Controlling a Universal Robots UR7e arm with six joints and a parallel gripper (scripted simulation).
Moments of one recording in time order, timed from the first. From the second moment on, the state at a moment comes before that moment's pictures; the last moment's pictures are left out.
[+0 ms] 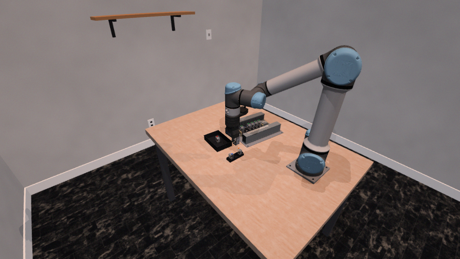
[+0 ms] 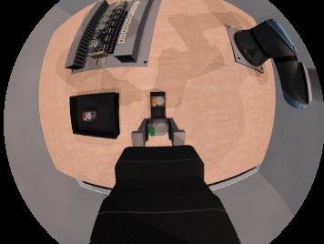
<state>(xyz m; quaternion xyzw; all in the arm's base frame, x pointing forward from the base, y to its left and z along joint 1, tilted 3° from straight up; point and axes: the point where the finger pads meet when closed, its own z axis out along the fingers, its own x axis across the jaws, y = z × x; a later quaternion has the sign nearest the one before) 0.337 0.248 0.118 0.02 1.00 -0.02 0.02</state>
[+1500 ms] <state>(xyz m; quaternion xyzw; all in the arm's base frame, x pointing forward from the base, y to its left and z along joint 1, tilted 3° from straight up) 0.336 0.248 0.116 0.02 1.00 -0.02 0.02</state>
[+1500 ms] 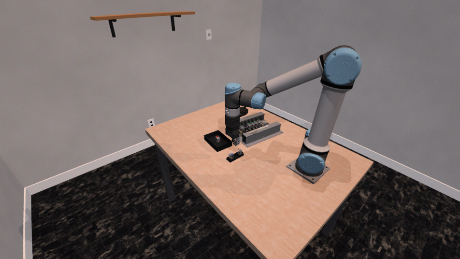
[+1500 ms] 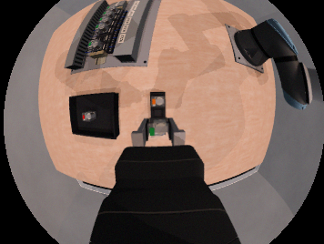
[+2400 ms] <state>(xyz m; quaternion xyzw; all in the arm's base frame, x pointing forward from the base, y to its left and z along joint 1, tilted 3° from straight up) 0.336 0.248 0.115 0.02 1.00 -0.02 0.02</state>
